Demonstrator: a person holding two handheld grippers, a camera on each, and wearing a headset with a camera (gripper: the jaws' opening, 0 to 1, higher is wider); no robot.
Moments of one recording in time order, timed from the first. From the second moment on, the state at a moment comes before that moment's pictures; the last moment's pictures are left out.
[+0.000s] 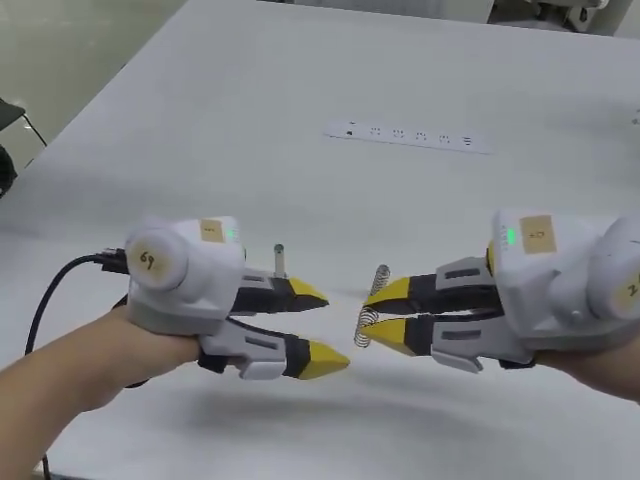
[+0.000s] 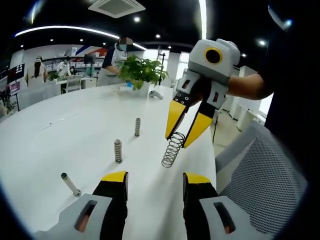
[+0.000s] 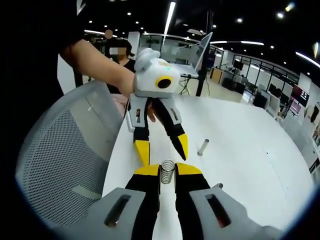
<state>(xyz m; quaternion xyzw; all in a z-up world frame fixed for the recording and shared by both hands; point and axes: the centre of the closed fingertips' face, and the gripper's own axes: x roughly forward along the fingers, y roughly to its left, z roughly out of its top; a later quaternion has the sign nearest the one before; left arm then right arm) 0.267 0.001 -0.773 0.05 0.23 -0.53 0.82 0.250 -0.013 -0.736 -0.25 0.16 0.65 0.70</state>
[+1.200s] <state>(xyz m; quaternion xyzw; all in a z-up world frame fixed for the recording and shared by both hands) 0.279 0.092 -0.769 0.02 0.22 -0.41 0.89 0.267 -0.012 -0.748 -0.25 0.17 0.64 0.71</state>
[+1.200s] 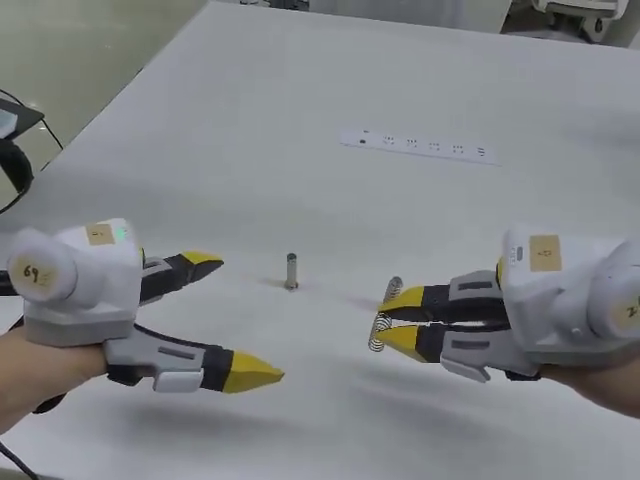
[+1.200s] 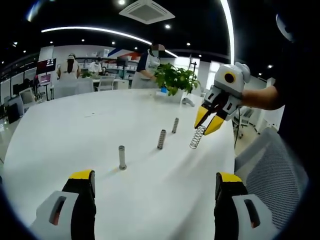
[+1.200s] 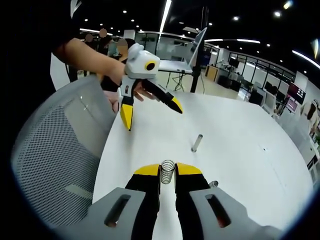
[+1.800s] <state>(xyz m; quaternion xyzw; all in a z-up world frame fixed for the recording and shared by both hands) 0.275 0.107 -0.771 0.01 0.22 -0.39 0.89 0.272 0.021 -0.751 -0.25 0.16 0.65 0.70</state>
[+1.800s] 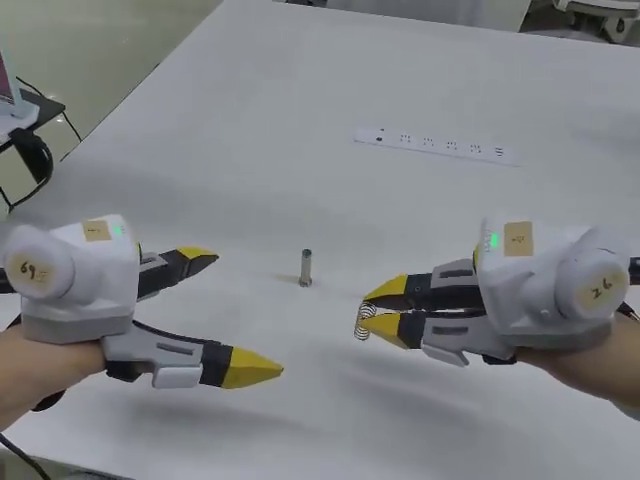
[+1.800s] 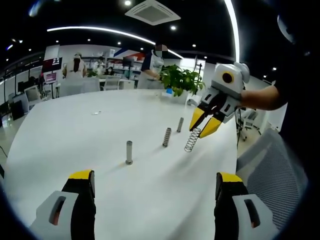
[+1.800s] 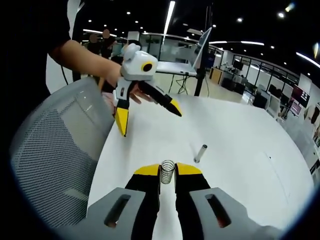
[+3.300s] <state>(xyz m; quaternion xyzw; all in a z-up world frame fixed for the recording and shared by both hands) 0.284 0.115 -0.768 0.01 0.21 -0.39 0.90 0.355 0.087 -0.741 -0.21 0.16 0.62 0.74</state>
